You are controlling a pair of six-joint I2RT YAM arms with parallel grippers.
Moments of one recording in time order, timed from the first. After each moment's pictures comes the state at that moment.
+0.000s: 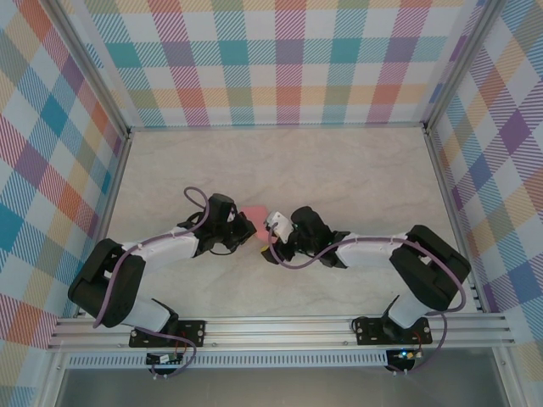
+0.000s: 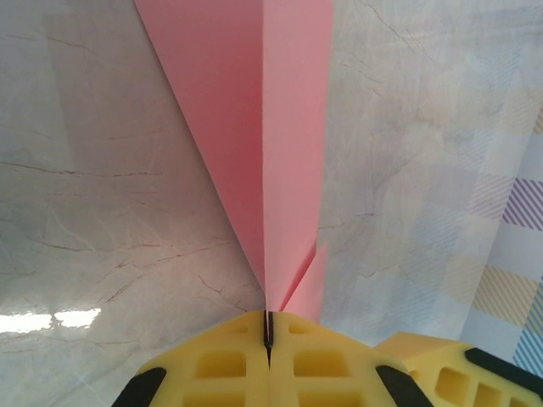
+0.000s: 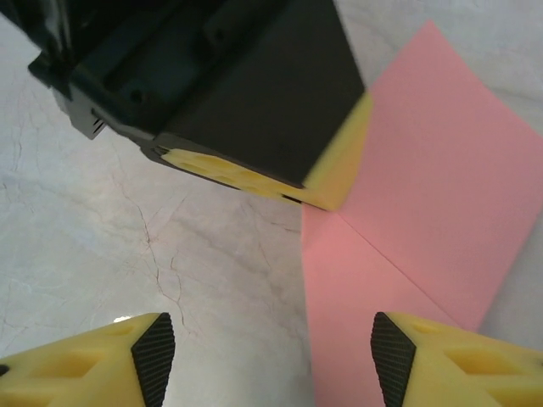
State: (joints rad) left arm -0.54 1.44 0.66 -0.04 0.30 -1.14; right arm 0.85 1.59 0.67 0.30 -0.31 -0.09
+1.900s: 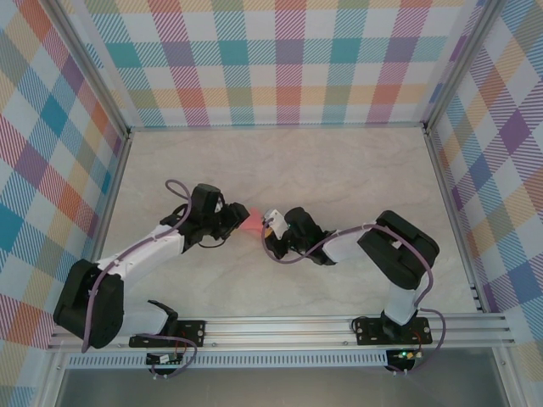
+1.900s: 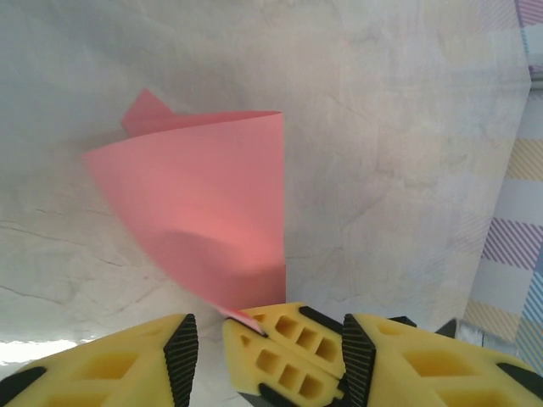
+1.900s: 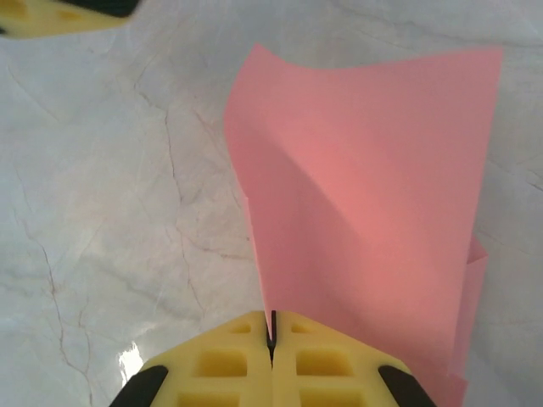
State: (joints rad) left arm -0.45 1.29 0.74 -0.25 0.24 -1.08; right arm 0.83 1.80 0.72 0.46 -0.28 0.06
